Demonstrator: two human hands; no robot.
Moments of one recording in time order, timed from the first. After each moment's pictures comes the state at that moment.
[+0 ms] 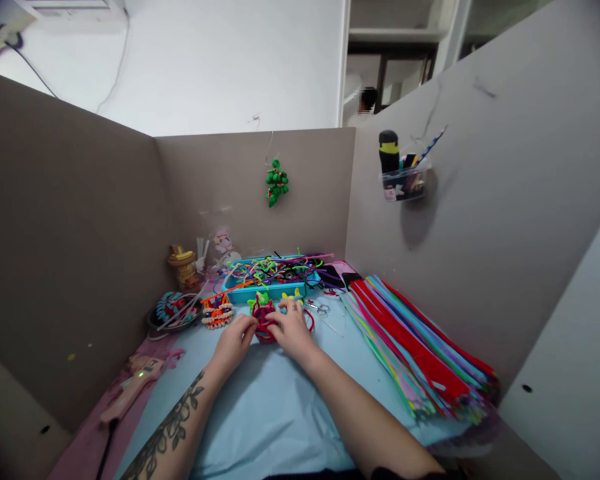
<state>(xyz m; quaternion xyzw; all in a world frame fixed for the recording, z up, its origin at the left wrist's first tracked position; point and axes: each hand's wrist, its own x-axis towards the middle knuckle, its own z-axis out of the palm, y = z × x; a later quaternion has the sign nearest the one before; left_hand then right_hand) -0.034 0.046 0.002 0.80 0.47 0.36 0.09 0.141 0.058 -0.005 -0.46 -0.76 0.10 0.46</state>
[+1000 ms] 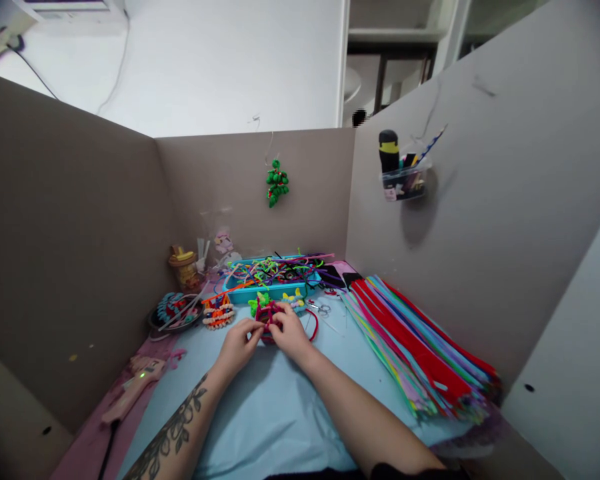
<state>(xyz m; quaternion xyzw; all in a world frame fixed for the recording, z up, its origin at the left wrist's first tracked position) -0.027 0.047 -0.006 0.78 0.45 0.41 0.14 0.130 0.066 -0.017 -0.45 -0.72 0.19 0.49</state>
